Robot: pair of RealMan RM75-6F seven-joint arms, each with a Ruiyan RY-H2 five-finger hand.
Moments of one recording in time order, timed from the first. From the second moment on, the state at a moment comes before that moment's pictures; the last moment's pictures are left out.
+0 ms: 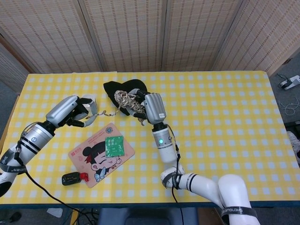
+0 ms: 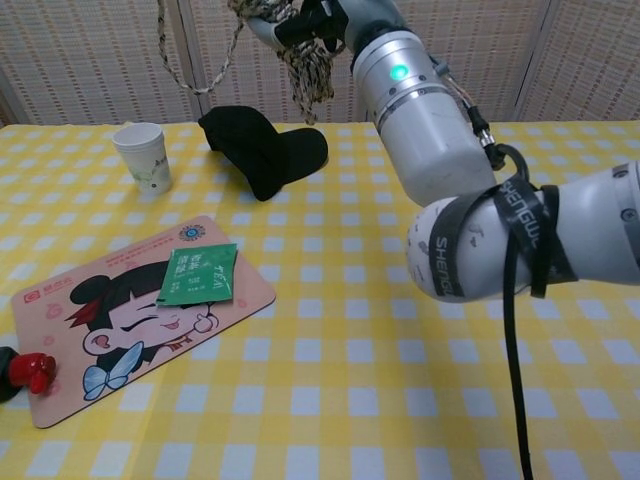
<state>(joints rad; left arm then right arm) -0.75 -0.80 -0.37 -1.81 1.40 0.71 -0.74 1.10 -2.07 0.55 -0.91 -1.25 1.28 0.19</state>
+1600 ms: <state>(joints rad) -0.99 -0.92 -0.40 -1.67 1.01 0.57 -0.72 1.14 -2.05 0.39 -0.95 -1.43 1.20 0.37</state>
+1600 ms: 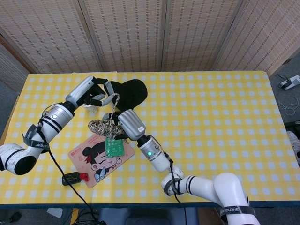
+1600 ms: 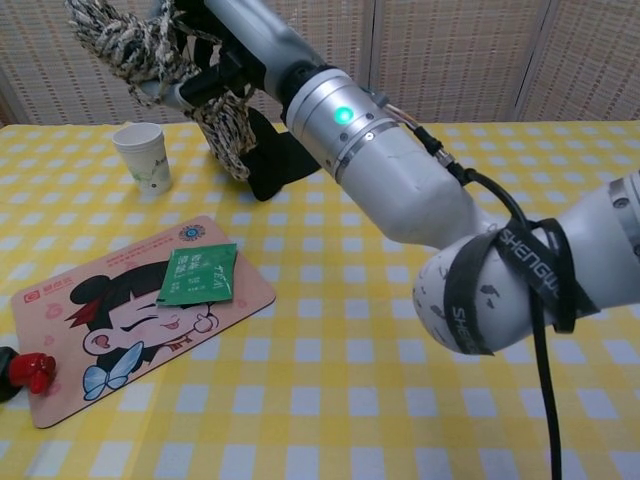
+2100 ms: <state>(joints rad) -0.96 -0.94 -0.36 -1.56 0.87 0.53 -0.62 1.10 -2.03 0.35 -0.89 -1.50 1.29 0.60</state>
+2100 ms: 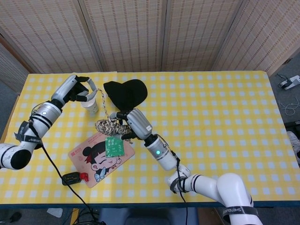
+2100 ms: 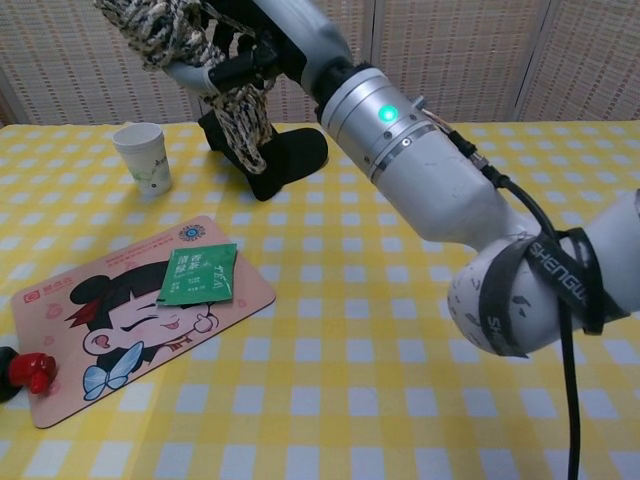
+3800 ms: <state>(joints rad) -0.76 -0.90 -0.37 -1.54 1.10 0.38 -0.53 0.96 -1.78 0.37 -1.18 -1.44 1.30 0.33</state>
